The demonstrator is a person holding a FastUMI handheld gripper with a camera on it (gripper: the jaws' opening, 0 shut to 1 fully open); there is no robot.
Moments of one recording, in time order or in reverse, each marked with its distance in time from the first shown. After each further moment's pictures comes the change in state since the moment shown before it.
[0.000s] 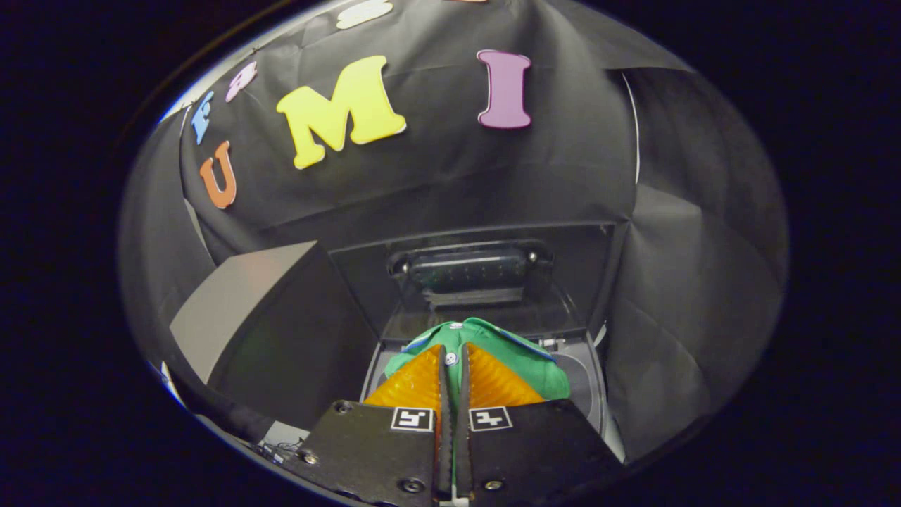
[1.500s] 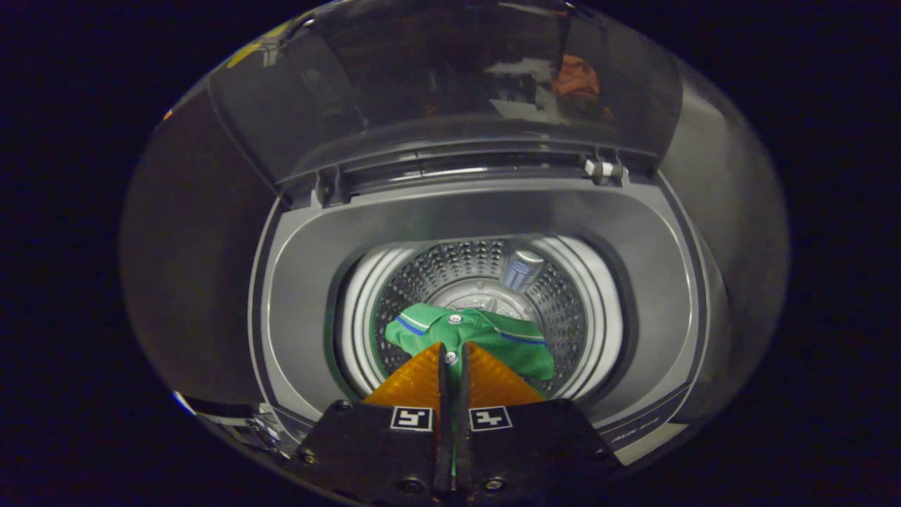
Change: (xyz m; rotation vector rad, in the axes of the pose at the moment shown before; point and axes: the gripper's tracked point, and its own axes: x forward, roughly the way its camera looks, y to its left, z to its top) arm 0.116 -0.016 -0.188 0.096 0.548 -0.156
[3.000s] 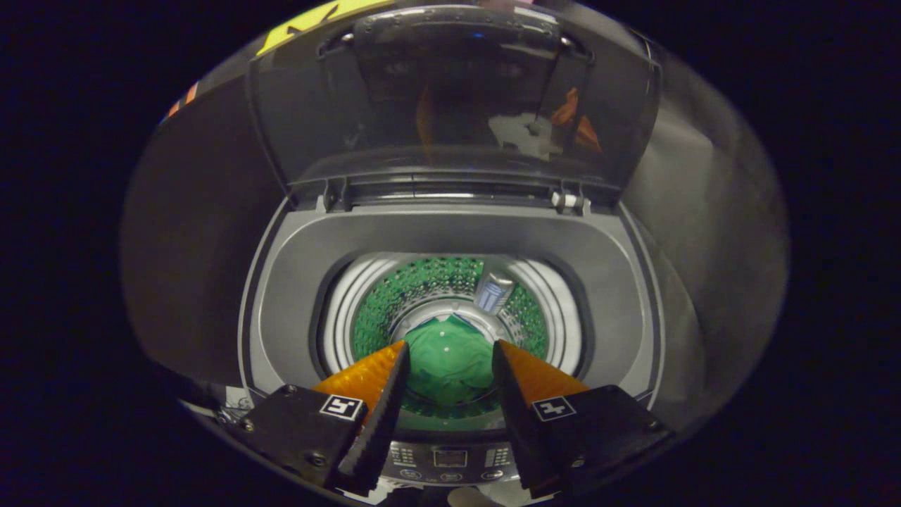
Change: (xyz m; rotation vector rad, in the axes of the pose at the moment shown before) arm -0.039 -0.015 0.014 -0.132 -0.206 -0.108
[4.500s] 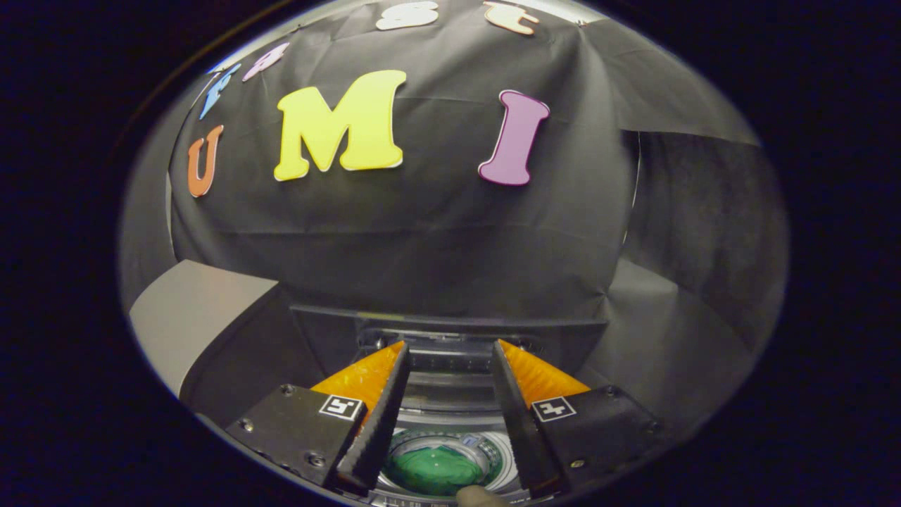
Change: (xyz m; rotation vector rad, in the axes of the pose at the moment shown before) arm -0.162 -0.004 0.229 -0.011 -0.608 -0.001
